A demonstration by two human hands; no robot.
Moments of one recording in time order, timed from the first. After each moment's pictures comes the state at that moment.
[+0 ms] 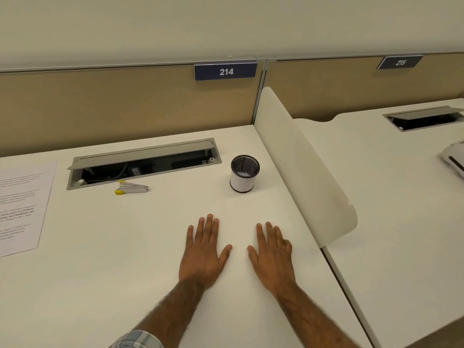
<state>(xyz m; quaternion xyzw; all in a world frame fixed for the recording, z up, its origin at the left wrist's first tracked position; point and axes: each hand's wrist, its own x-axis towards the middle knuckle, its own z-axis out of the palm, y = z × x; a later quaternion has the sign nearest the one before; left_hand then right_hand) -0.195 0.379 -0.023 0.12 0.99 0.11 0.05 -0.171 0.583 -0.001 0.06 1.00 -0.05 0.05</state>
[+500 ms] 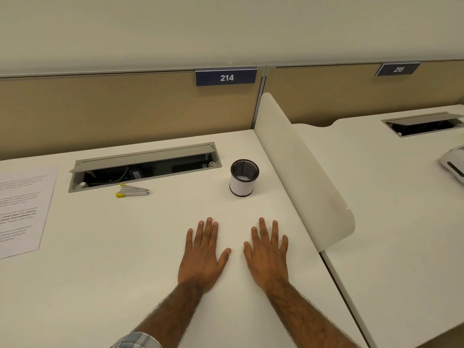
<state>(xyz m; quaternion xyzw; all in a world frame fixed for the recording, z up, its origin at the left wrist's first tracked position) -0.195 0.380 -0.026 0.12 0.99 0.11 0.04 -0.185 0.571 0.002 0.06 1.00 -0.02 0.06</state>
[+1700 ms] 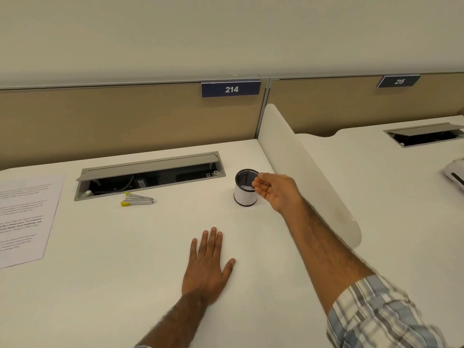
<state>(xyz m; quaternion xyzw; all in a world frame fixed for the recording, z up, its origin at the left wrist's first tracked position) -0.194 0.378 -0.028 0.12 0.99 0.11 0.02 -0.343 0.585 0.142 0.27 0.55 -0.79 0.06</state>
